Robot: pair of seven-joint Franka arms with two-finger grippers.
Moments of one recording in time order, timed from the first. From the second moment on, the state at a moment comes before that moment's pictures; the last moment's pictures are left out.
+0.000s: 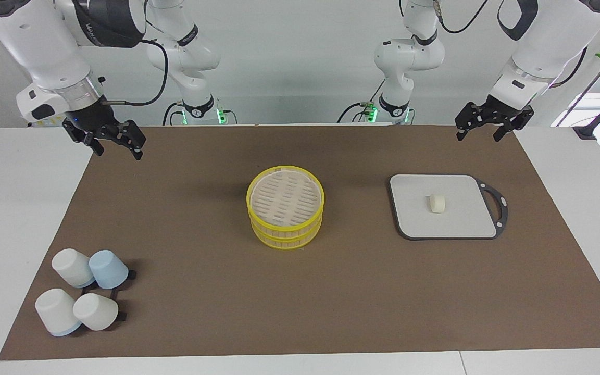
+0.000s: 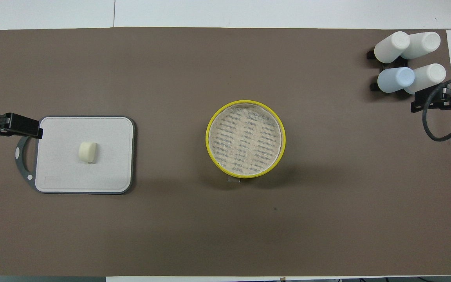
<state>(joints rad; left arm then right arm) -0.05 -0.04 0.00 -1.63 -0.03 1.54 0.04 -0.06 0.04 0.02 -1.56 0.01 1.60 0.13</state>
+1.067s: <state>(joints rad) -0.05 -0.04 0.00 -1.72 -0.03 1.66 0.07 0.19 0.04 0.05 -1.57 0.06 1.63 0.26</state>
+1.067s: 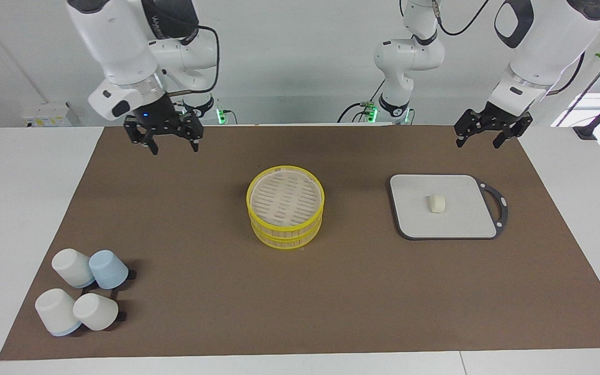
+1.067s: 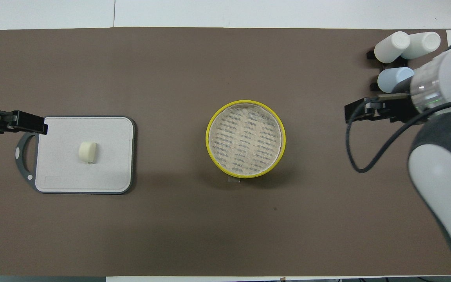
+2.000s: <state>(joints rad) -0.04 -0.05 0.01 -2.24 -0.03 2.22 0.16 0.67 0.59 0.03 -1.20 -0.04 1.84 0.87</state>
